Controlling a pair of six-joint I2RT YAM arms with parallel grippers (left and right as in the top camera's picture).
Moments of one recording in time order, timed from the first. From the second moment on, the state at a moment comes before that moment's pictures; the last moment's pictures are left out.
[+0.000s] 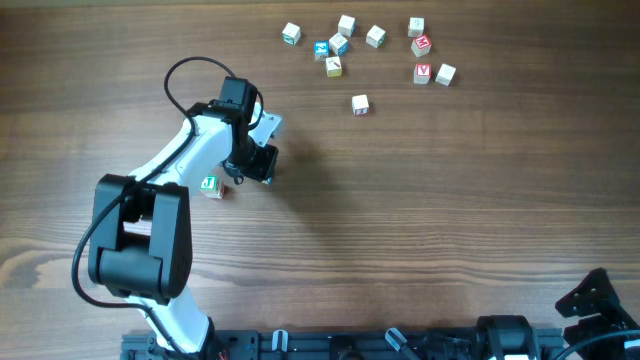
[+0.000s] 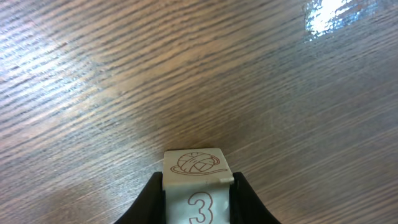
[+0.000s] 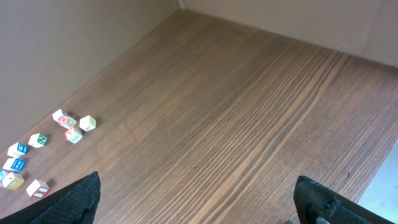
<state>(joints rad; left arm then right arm) -0.21 1.89 1.21 -0.77 0.17 0.16 0.02 0.29 1.18 -1.48 0.54 0.65</state>
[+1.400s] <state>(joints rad) 0.09 1.63 1.23 -1.04 0.12 0.09 0.02 0.29 1.18 -1.48 0.54 0.65</state>
